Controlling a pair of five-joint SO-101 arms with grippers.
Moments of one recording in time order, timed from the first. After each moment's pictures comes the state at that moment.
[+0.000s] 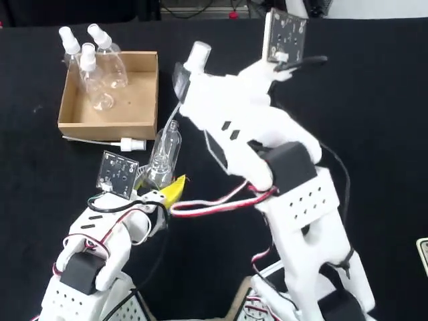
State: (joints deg) left arm 17.1 -99.8 80.5 51.6 2.9; right arm -28.4 -32.0 9.5 56.0 -32.2
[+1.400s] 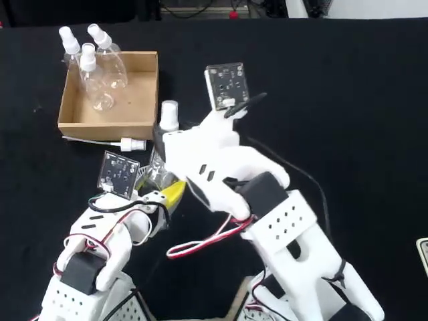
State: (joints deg) left arm 17.5 -99.8 80.5 51.6 3.3; right arm -36.8 -39.5 32.2 49.9 -21.1
